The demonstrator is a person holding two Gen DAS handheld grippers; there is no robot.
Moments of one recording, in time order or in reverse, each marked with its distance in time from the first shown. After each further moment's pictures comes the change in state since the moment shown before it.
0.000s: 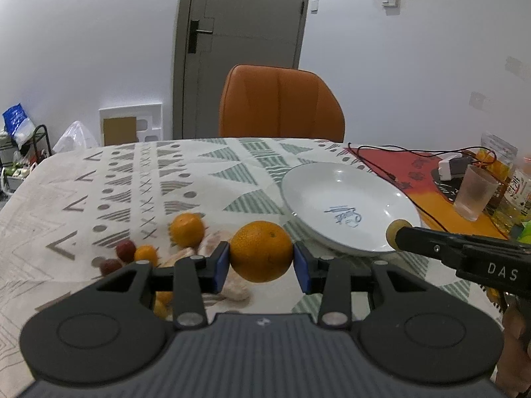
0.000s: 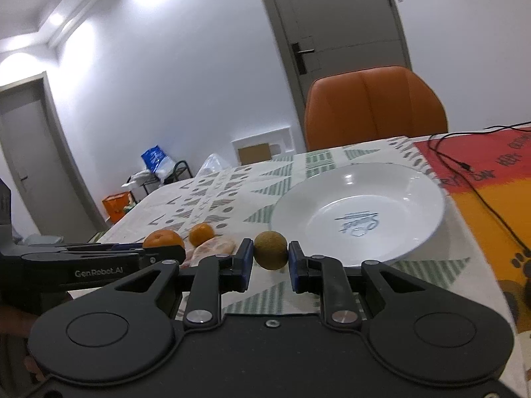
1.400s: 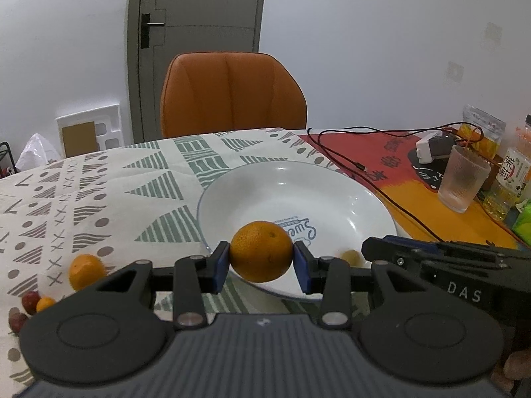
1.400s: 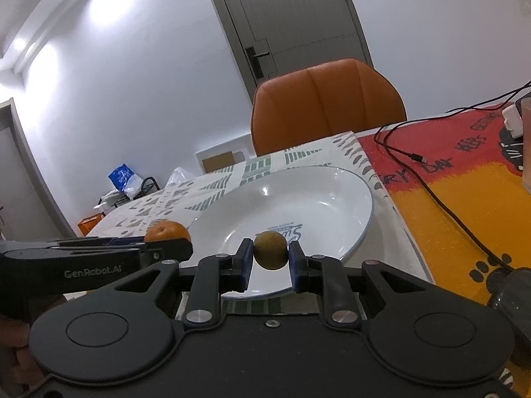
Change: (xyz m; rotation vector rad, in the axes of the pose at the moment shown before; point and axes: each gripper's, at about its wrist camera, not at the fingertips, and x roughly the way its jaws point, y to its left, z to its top) left arm 0.080 -0.066 0.023 0.092 0.052 -0.088; right arm 0.022 -0.074 0.004 0.091 -0.015 -0.083
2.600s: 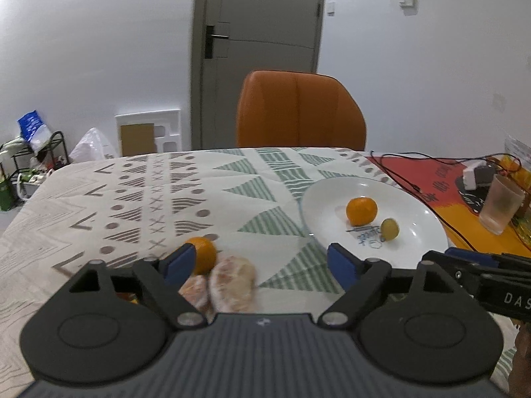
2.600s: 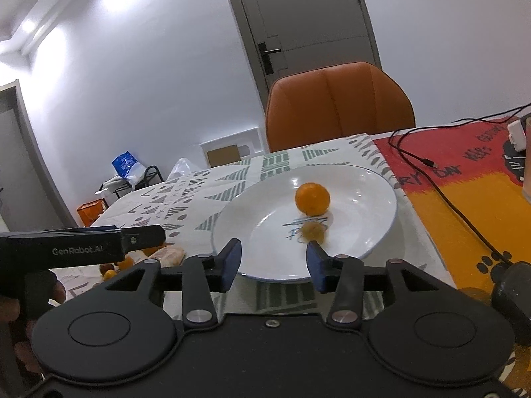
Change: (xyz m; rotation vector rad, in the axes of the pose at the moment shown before) left arm -0.063 0.061 -0.016 -0.104 -0.064 0.176; right arm -0.017 0.039 -0.001 -0.061 0.014 -0.006
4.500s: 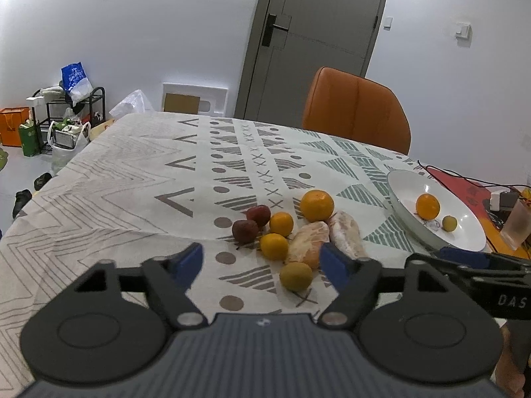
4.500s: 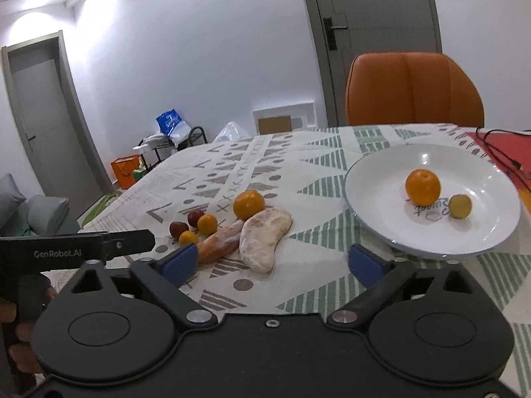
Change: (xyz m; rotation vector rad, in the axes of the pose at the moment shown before) left arm -0.038 0.113 -0.048 -0.181 0.028 0.042; right arm 0.036 0.109 -0.024 -0.137 0.105 0.118
